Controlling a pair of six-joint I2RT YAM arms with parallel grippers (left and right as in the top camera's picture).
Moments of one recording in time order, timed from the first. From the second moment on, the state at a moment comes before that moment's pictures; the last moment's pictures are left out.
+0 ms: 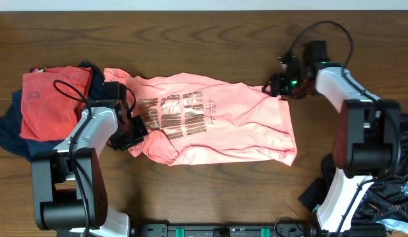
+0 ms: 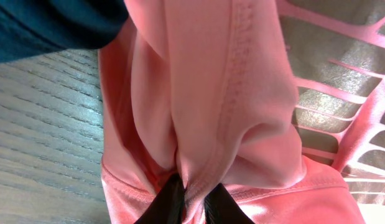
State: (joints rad) left arm 0.05 1.70 0.93 -0.76 0.13 -0.38; right arm 0.03 2.10 1.39 -0.56 -0.48 0.05
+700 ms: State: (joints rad) left arm 0.05 1.70 0.92 -0.64 0.22 -0.38; right arm 0.00 2.11 1.73 -0.61 -0.28 0.14
